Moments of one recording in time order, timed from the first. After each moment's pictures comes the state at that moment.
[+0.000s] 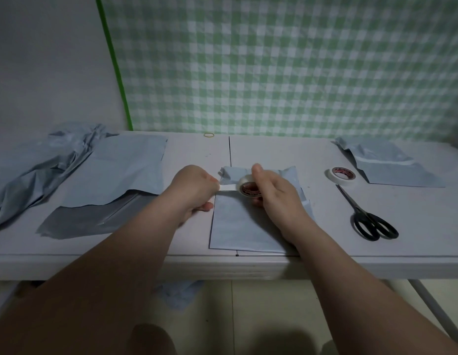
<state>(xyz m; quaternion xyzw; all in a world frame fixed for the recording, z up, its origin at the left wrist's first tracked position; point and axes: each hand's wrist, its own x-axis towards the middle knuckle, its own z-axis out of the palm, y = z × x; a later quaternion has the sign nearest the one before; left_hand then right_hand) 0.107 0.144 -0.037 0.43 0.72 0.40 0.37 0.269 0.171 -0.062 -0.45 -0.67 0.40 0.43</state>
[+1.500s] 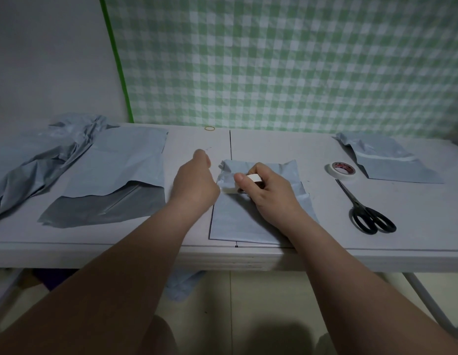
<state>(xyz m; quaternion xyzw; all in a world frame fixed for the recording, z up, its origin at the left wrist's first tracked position) 0.114 0.141 -0.048 0.53 0.77 0.33 0.11 0.266 0.164 -0.059 -0.44 -0.75 0.33 0.37</state>
